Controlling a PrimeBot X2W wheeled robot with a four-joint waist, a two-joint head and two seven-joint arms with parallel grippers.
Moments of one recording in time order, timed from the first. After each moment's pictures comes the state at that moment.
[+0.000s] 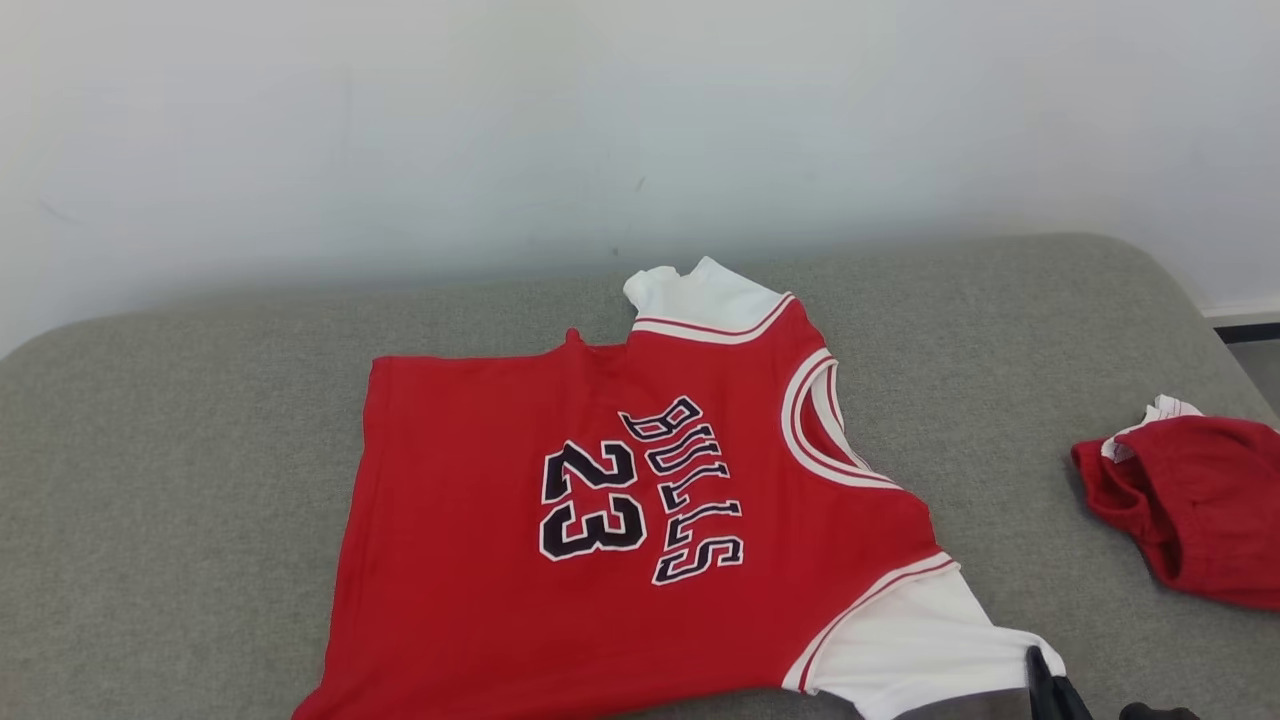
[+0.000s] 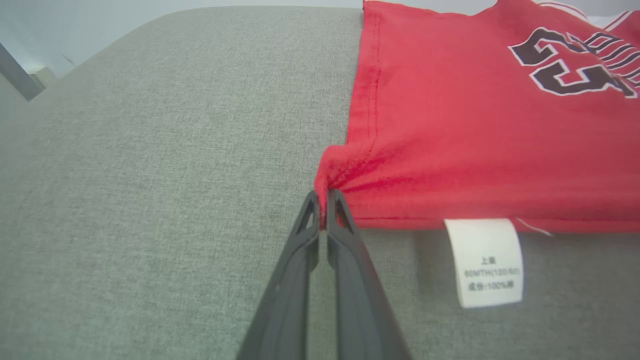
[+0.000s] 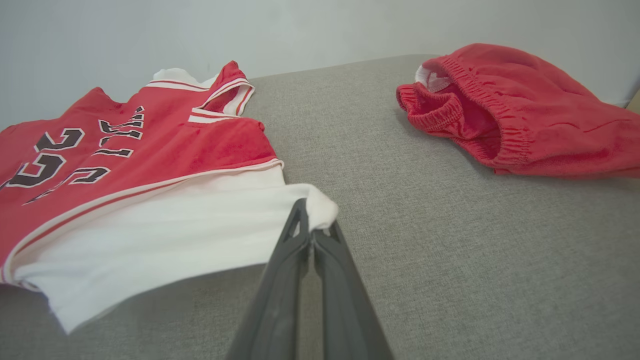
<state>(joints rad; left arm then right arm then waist) 0.02 0.05 0.11 0.55 -0.11 -0.03 -0.26 0.06 -0.10 -0.15 0.41 0.16 0.13 -0.26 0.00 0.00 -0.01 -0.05</state>
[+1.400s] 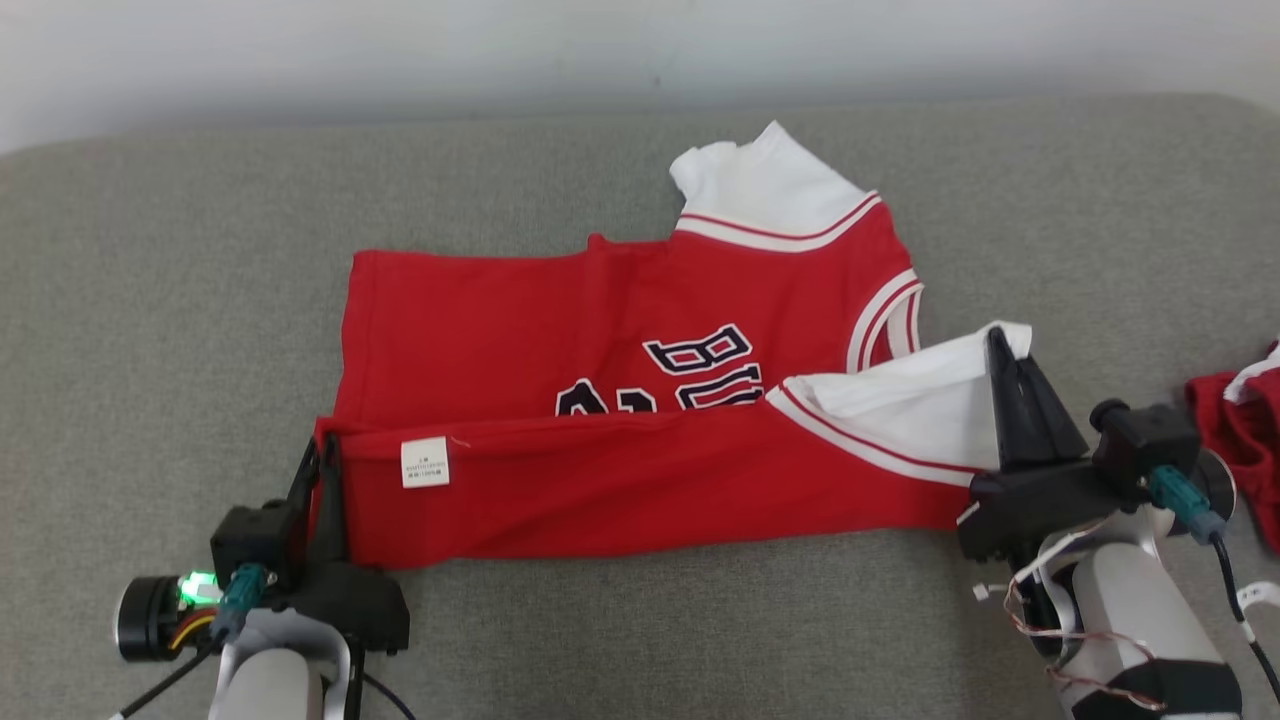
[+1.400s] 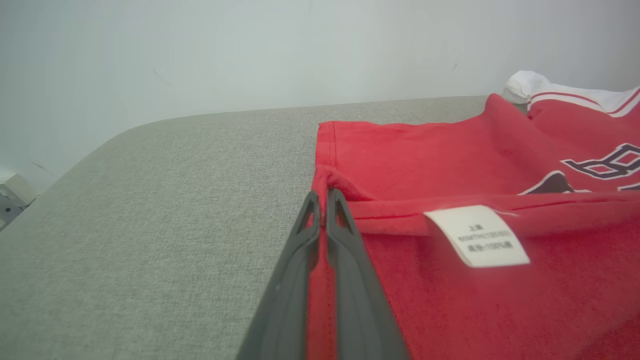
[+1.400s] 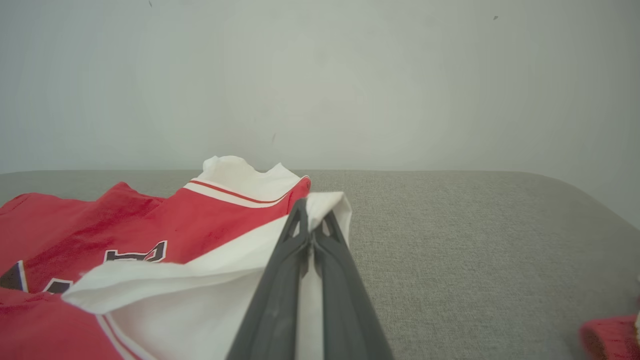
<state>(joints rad) -0.35 0.05 0.04 0.53 -0.02 -0.04 -0.26 -0.39 -0.19 0.00 0.44 0.14 0.13 -0.26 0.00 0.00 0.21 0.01</state>
